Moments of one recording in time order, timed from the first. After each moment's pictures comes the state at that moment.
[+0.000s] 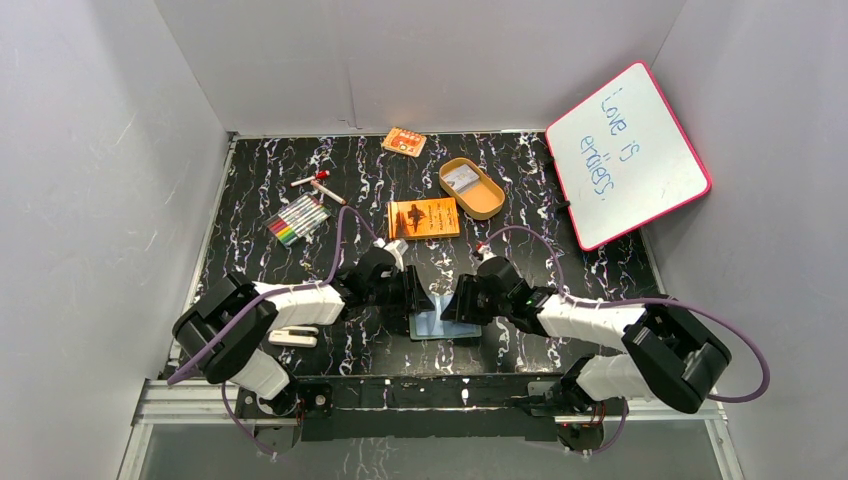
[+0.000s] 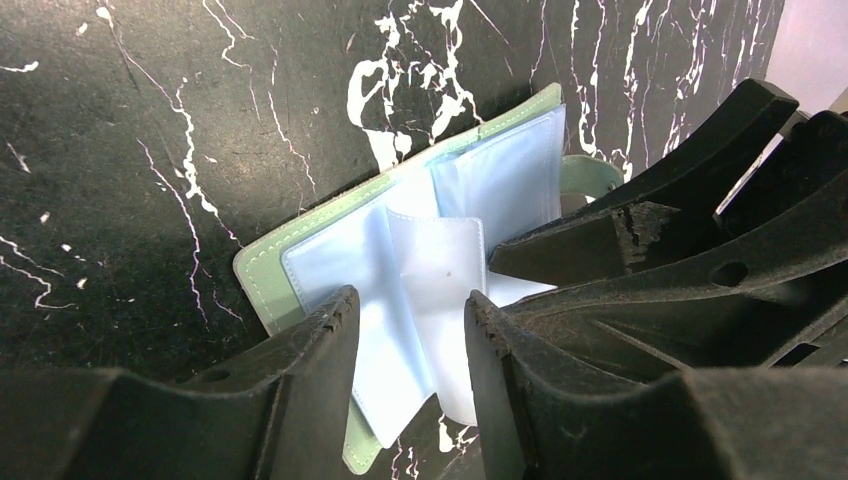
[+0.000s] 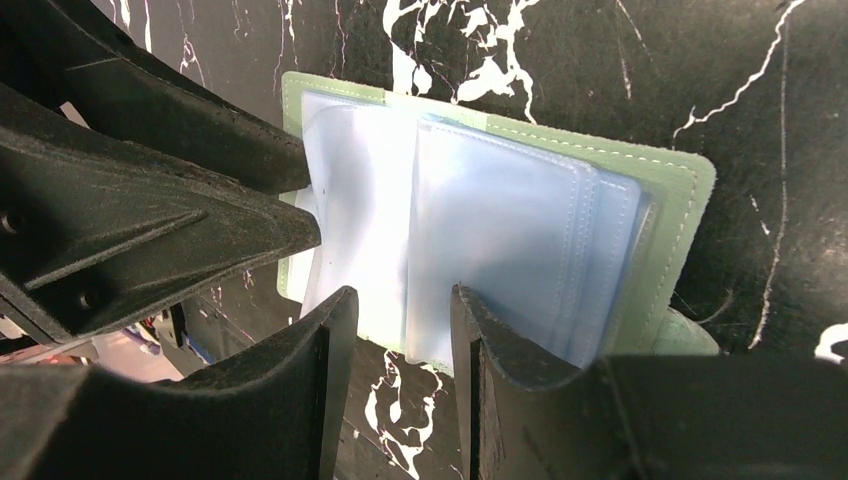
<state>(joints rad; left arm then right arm) -0.79 1.51 0.56 0.21 0.25 -0.86 0.82 1.30 0.45 0.07 -0.18 0.86</state>
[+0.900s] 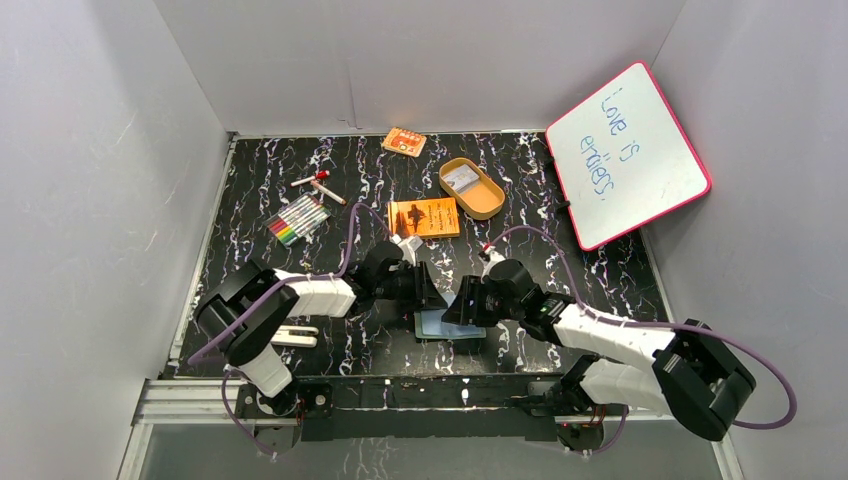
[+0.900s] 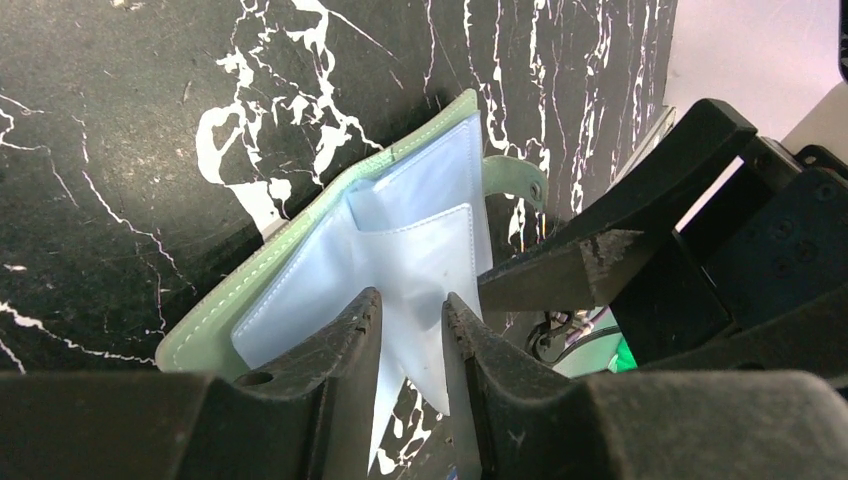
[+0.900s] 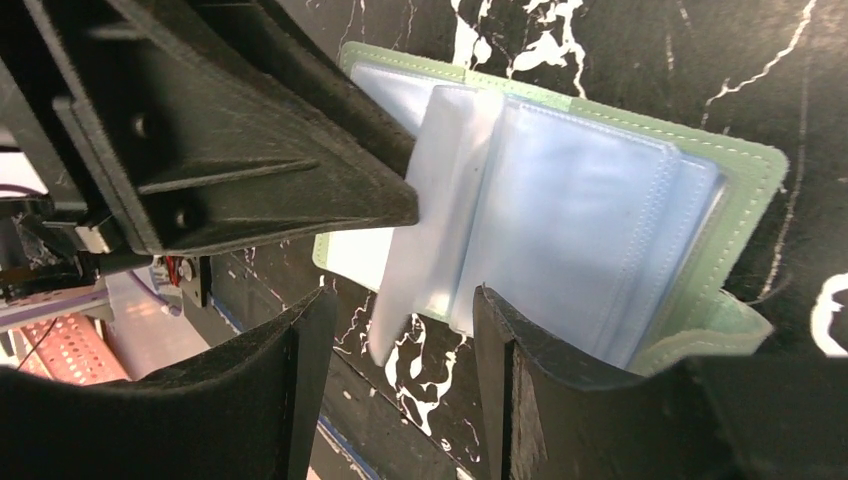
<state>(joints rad) -0.79 1.62 0.62 0.35 0.41 -0.90 0.82 1.11 0.40 0.03 -0.22 0.83</state>
